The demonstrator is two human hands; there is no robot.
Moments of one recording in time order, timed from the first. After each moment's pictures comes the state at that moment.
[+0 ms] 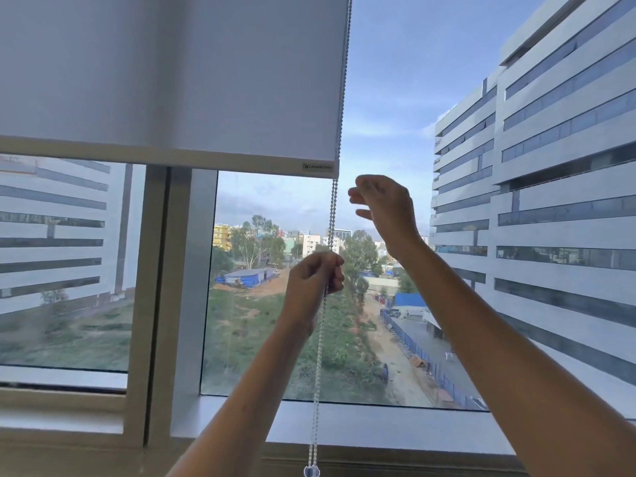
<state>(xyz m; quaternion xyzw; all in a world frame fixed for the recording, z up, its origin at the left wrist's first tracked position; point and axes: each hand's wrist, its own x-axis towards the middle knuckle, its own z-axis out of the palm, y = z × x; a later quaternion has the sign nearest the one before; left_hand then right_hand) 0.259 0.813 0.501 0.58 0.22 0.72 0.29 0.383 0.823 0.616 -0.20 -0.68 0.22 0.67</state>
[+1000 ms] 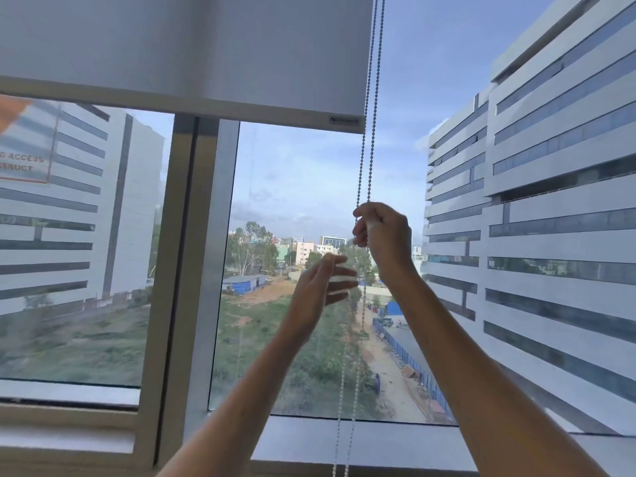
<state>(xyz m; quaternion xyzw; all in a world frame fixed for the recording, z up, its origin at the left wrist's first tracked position) 0.225 0.794 0.518 0.65 0.27 0.66 0.27 0.340 0.811 0.607 -0.24 -0.66 0.15 0.70</state>
